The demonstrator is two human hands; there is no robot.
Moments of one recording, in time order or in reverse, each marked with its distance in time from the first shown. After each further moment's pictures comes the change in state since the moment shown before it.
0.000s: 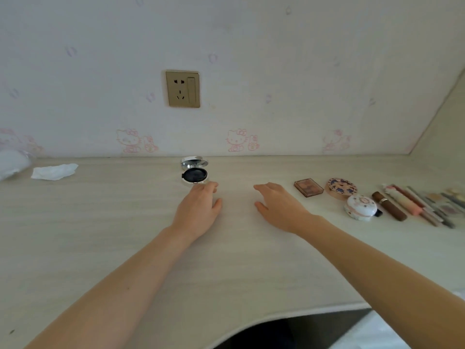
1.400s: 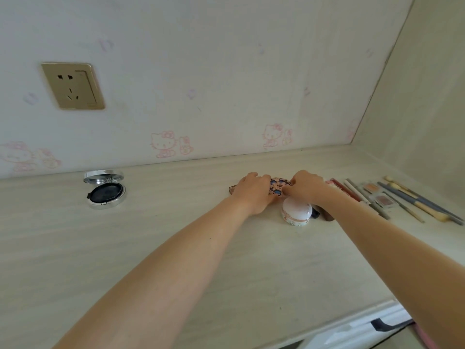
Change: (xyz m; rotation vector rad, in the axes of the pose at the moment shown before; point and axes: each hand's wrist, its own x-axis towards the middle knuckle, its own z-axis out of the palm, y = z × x) left_hand 0.116 0.209 0.156 0.043 -0.422 0.243; right_hand 0.003 0.205 -0.070 -0.032 -0.068 0.630
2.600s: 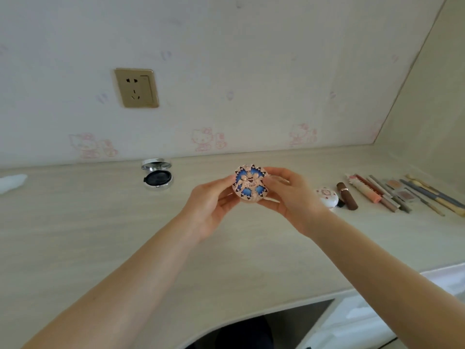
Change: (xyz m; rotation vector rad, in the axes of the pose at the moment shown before) left_hand -0.174 -0.057 -0.082 -1.652 0.213 -0.392; right_hand -0.144 -0.104 0.016 1.503 -0.185 -0.157
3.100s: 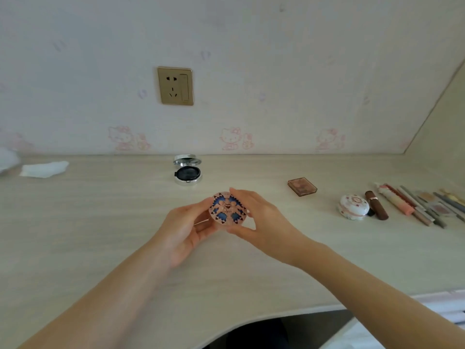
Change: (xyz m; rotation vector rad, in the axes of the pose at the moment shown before) left_hand -0.056 0.010 -0.090 0.022 0.173 -0.042; right_hand -0.028 0.044 0.072 -1.041 -0.388 -0.559
